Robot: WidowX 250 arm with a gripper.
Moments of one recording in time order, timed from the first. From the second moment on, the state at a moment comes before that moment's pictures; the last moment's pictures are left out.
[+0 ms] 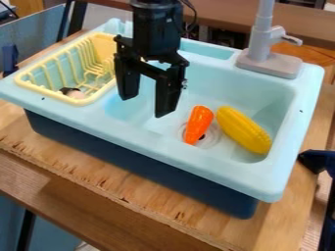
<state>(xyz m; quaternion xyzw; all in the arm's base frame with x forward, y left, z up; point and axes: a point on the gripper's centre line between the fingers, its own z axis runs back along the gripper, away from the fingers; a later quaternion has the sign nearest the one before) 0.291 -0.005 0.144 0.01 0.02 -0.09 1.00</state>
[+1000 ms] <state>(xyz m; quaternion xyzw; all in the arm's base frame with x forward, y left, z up) 0.346 -0.034 0.099 -0.04 0.04 -0.09 0.99</state>
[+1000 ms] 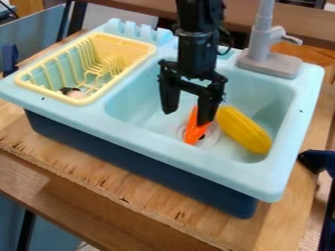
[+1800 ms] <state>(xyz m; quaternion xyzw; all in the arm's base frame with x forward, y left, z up) 0.344 -0.034 0.071 -0.02 0.09 -0.07 0.99</state>
